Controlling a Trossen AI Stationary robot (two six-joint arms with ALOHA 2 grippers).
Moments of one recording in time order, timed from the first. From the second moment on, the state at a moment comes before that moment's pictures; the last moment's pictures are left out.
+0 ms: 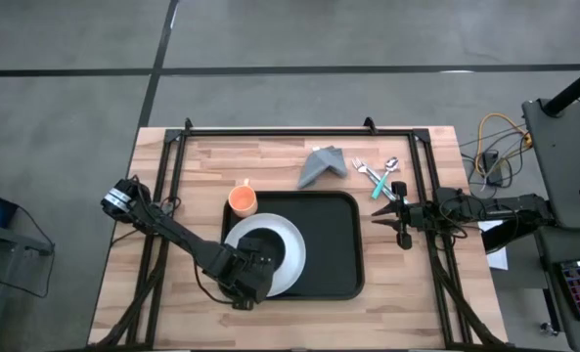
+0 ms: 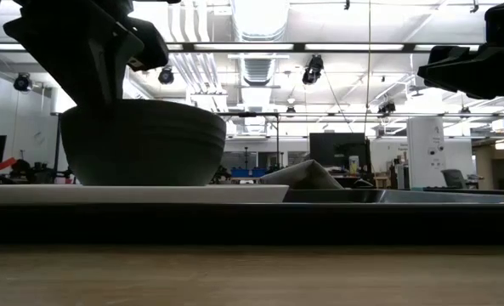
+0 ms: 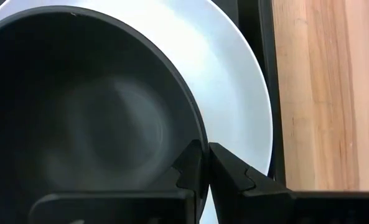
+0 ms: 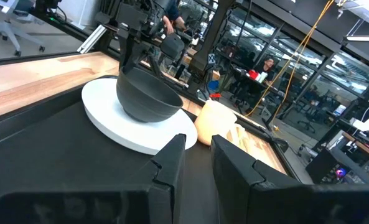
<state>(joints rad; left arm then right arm) -0.53 1.75 1.31 -0.82 -0.19 -0.40 0.05 0.08 0.01 0.03 -0.08 -0.45</state>
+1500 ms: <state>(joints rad) -0.49 1.75 1.45 -0.87 -0.17 -0.13 0.05 0.08 0.01 0.03 -0.08 -0.45</state>
